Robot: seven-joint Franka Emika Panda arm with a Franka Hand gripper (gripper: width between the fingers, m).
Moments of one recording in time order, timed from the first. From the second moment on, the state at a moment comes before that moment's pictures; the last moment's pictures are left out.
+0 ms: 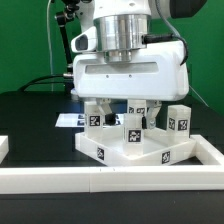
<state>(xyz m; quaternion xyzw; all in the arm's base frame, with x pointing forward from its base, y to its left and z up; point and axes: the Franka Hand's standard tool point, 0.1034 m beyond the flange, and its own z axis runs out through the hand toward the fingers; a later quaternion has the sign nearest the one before) 0.593 0.007 0.073 -0.93 0.36 -0.04 0.05</state>
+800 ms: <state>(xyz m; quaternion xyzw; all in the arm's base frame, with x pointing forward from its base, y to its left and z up) 0.597 0.014 0.077 -1.00 0.06 -0.04 0.02</state>
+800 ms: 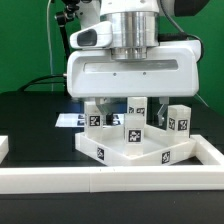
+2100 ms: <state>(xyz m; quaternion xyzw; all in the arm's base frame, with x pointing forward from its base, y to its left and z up) 0.591 0.013 0.077 -0.94 0.33 -0.05 0.03</state>
